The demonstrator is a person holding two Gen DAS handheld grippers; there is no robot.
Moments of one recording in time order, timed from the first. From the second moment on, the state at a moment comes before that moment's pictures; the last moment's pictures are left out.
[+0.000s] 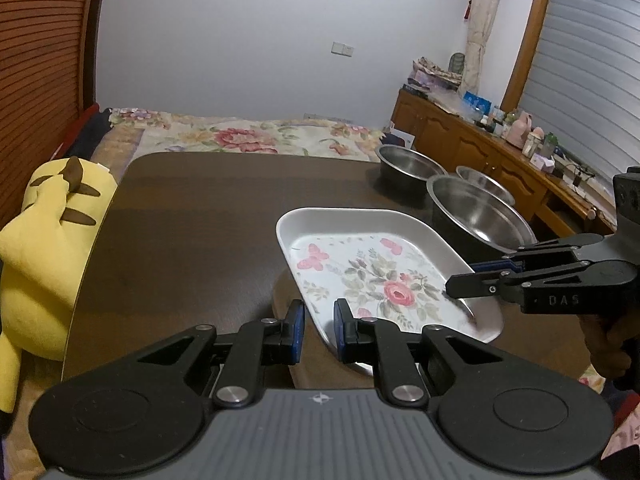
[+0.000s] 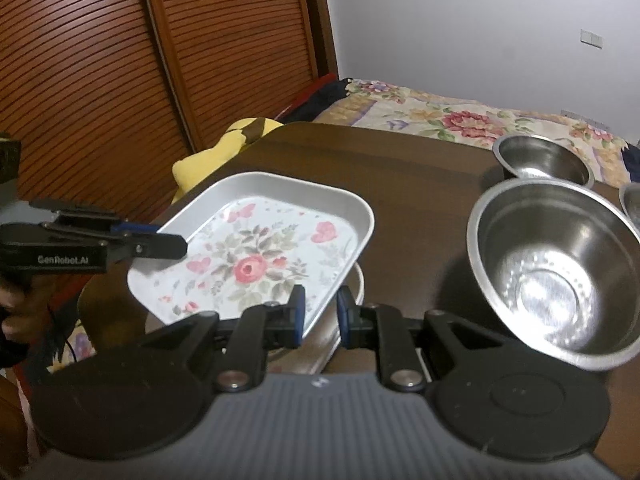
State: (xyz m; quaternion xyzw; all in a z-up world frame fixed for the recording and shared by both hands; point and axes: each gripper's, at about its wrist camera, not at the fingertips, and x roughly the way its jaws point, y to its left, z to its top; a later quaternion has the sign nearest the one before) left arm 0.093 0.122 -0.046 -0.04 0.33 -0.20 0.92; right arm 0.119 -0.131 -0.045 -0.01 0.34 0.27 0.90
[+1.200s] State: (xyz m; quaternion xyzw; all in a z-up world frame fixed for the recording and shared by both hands) left arm 0.069 0.103 -0.069 0.01 0.31 -0.14 0.94; right arm 0.085 -0.143 -0.084 0.07 0.29 0.25 0.92
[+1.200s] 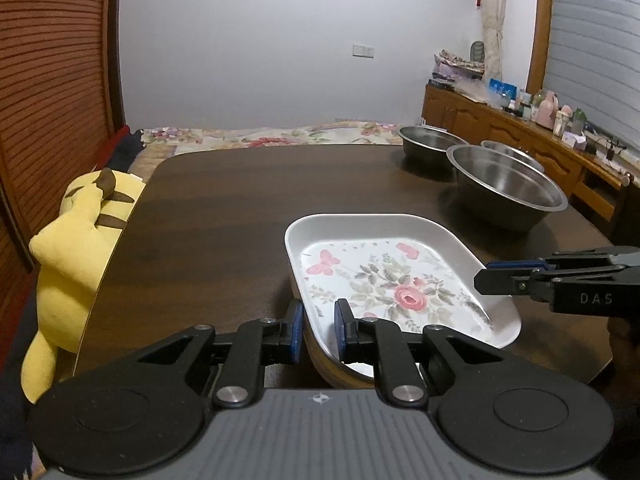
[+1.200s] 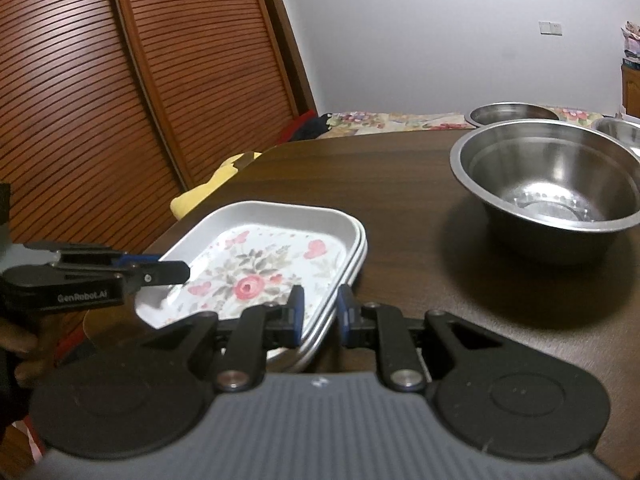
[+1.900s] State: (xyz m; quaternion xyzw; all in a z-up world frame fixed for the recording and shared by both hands) left arm 0.082 0.075 -0.034 0.02 0.26 -0.17 0.95; right arm 0.069 -0.184 -0.045 0.05 0.20 0.21 0.95
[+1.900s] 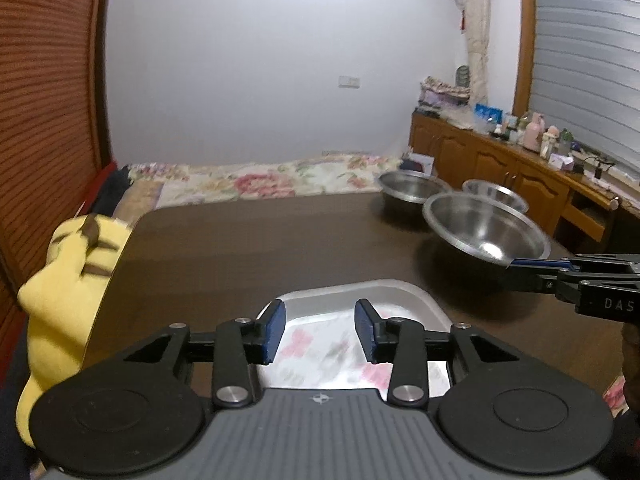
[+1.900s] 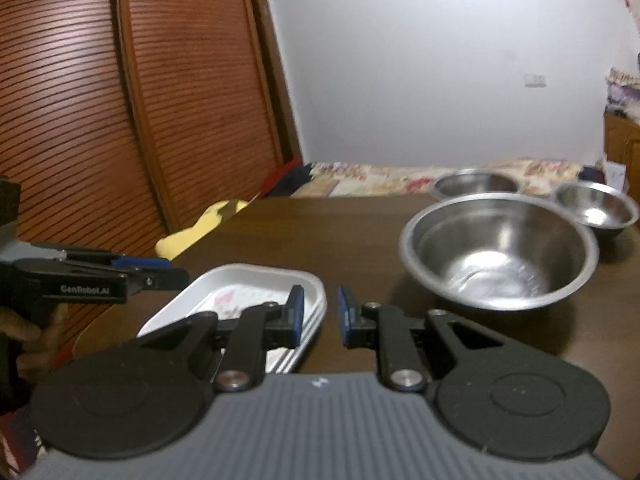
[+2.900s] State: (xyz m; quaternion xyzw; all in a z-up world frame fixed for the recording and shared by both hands) left arm 0.150 -0.061 -0.037 0.03 0.25 -0.22 0.94; right arm 0.132 -0.305 -0.062 0.07 0.19 0.10 0.97
